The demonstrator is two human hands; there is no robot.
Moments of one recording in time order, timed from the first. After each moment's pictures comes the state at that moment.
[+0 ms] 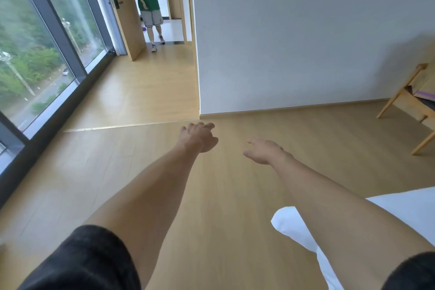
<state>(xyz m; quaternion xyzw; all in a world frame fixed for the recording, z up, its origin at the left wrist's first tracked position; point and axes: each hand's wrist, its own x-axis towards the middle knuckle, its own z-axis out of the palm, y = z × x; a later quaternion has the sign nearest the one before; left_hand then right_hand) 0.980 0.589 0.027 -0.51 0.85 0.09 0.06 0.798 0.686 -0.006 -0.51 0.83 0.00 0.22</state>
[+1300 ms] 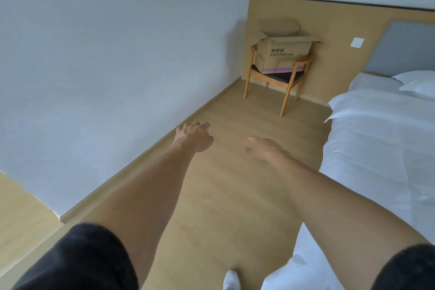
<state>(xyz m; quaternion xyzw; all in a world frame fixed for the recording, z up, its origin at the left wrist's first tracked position) 0.416 0.286 0.011 -0.11 0.99 0.04 0.10 0.360 0.496 -0.017 -0.12 0.97 -0.07 0.19</state>
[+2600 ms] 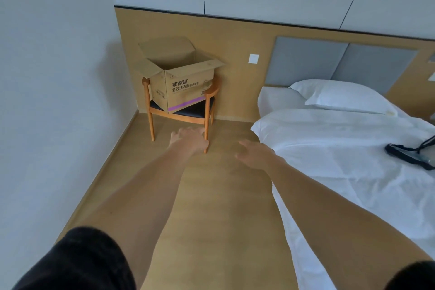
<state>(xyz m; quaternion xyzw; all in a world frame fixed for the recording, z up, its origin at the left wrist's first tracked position) -0.288 0.381 0.025 0.14 0.98 0.08 0.12 -0.209 0.579 0.014 0.12 0.97 -0.13 0.14</state>
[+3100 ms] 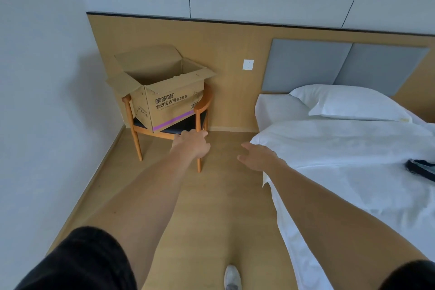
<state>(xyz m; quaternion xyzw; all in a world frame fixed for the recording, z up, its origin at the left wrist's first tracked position) -0.487 0.489 -0.002 0.18 0.98 0.05 0.12 -0.398 0.684 -0.018 0.16 0.97 -0.15 0.14</state>
